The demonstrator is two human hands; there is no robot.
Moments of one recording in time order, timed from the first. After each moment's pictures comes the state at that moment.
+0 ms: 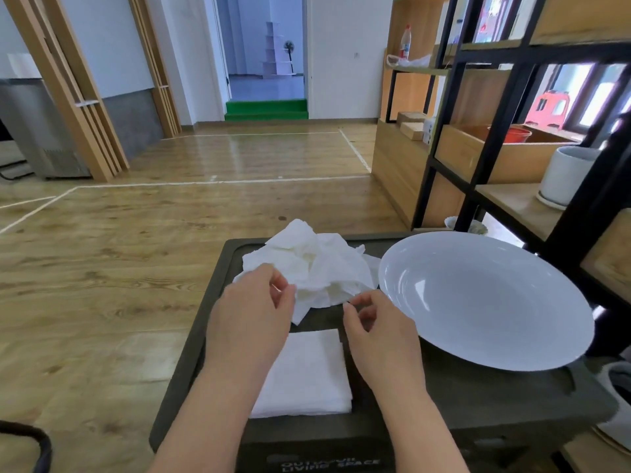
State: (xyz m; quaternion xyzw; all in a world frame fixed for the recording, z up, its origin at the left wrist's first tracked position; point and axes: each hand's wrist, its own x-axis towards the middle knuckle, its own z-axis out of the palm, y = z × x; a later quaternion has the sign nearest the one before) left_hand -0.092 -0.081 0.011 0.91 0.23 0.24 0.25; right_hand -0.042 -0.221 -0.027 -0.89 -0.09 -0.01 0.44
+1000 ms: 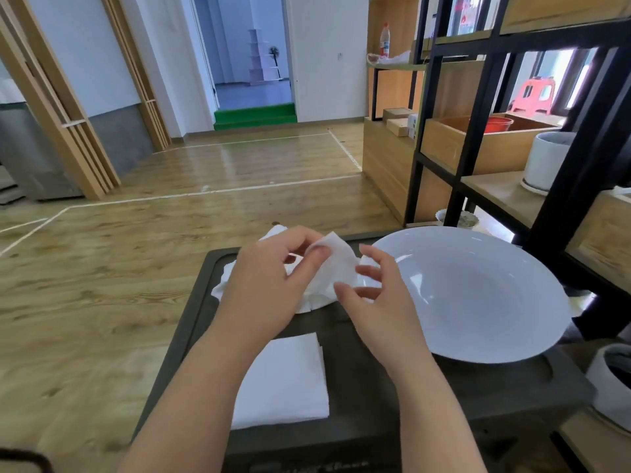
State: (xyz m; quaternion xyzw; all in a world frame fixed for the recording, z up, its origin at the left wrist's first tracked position) left_hand -0.065 -0.116 0.049 0.88 -0.01 0.28 0.38; right_hand -0.019 -0.248 -0.005 -0.75 -0.13 0.02 0.65
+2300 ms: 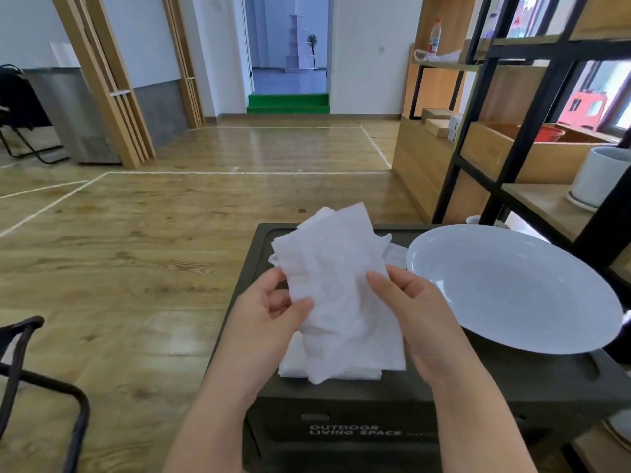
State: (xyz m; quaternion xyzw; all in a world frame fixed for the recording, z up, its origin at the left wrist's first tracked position) left_hand -0.157 -0.074 0.008 0.71 0.15 0.17 0.67; right_hand -0.068 -0.225 0.005 -0.66 -0.14 0.18 0.71
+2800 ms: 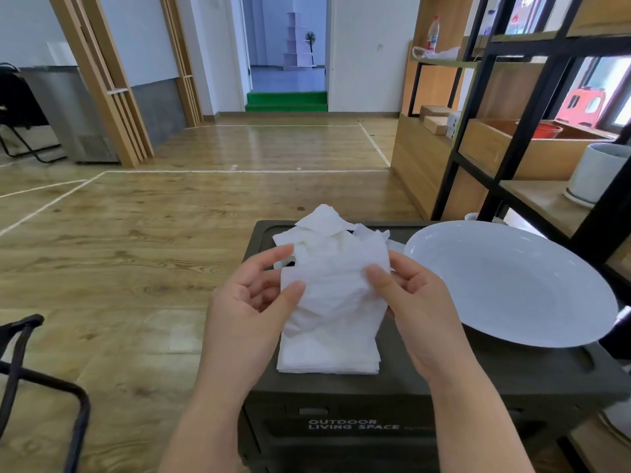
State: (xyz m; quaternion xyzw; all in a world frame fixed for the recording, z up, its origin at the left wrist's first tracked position) left_hand -0.163 -0.073 0.011 0.69 0.11 0.30 0.65; right_hand -0.074 -0.226 0.010 -0.64 -0.18 0.11 0.74
